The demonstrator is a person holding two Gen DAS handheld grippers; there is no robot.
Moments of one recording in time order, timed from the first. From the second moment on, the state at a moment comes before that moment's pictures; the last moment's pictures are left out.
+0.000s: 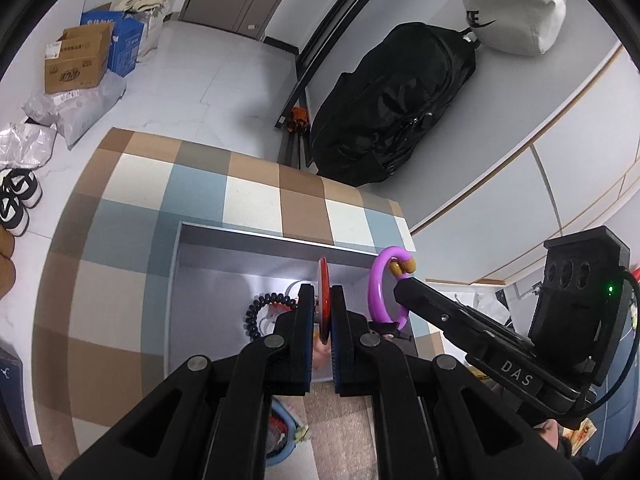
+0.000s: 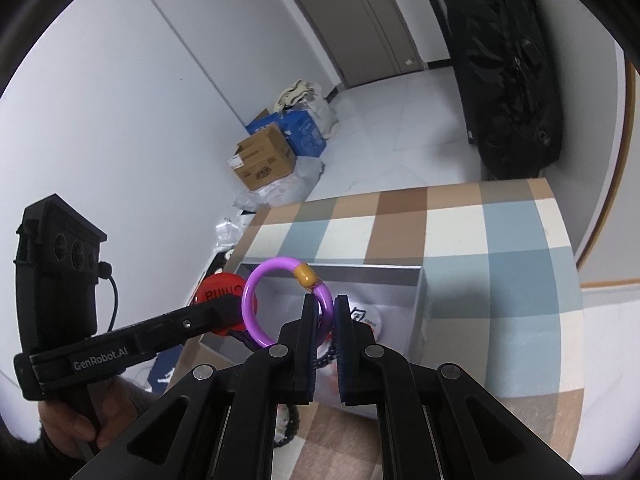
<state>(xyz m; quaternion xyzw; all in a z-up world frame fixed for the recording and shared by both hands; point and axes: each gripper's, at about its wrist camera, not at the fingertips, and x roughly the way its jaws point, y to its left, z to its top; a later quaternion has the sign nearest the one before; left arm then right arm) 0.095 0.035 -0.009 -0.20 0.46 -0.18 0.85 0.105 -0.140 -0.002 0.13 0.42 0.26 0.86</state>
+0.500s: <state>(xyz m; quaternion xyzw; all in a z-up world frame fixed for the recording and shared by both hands) 0.115 0.028 -0.022 -0.21 0.49 -0.18 0.83 0.126 -0.146 -0.017 0.16 0.45 0.25 0.84</state>
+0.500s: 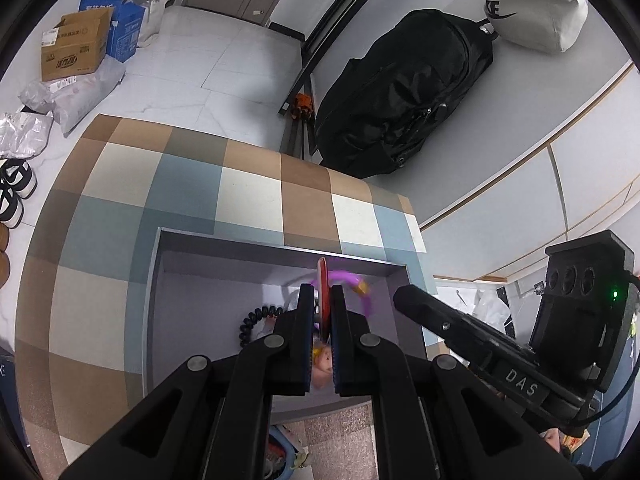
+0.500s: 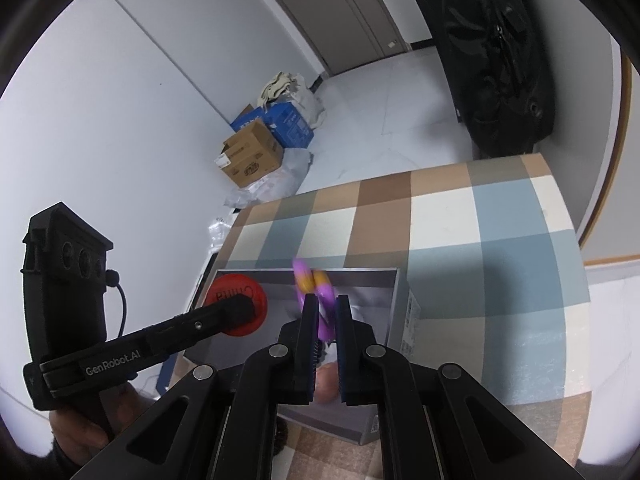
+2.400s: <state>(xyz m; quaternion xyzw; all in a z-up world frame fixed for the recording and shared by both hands) 0.034 0.074 -0.034 -0.18 0.47 -0.08 0.86 0.041 -0.132 -0.020 0.10 0.43 0.31 0.84</state>
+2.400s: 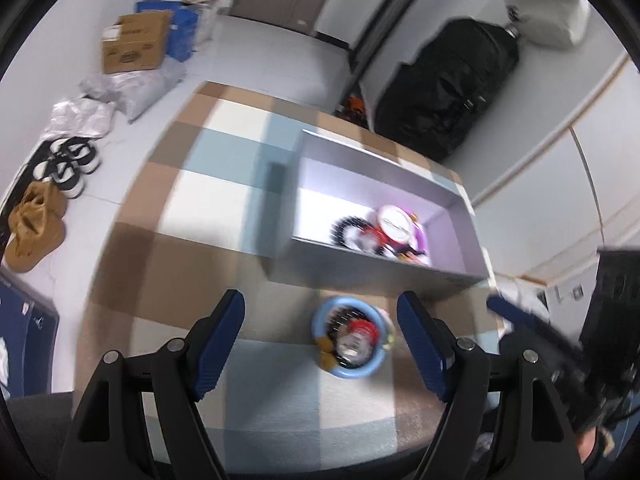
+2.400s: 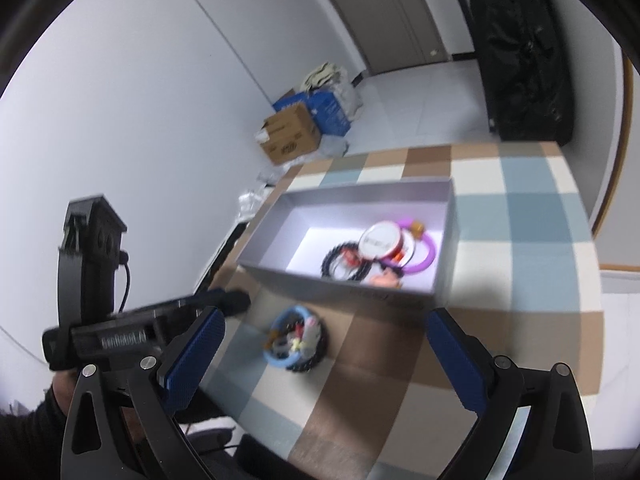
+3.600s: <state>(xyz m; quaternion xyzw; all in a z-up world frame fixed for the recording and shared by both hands) 0.035 0.096 -0.040 -0.19 0.48 -0.04 0.86 0.050 -0.080 -0.072 0.07 0.52 0.31 0.79</state>
